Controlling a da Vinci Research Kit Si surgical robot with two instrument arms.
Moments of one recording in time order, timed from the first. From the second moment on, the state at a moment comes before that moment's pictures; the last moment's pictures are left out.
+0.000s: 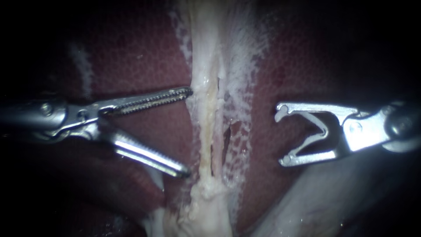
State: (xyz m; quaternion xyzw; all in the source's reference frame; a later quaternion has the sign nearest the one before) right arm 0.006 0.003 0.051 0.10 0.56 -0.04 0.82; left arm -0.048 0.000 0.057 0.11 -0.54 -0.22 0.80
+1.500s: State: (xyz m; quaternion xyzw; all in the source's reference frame) right arm 0.006 0.003 0.051 0.10 0.56 -0.04 0.82; left arm -0.049 0.000 0.058 0.12 -0.50 -0.30 0.80
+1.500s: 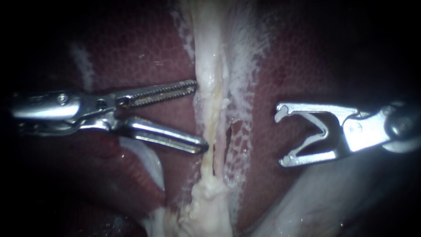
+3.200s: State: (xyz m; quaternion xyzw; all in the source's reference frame) right arm 0.007 0.003 0.051 0.10 0.56 -0.04 0.82; left arm -0.046 0.001 0.059 0.14 -0.44 -0.42 0.78
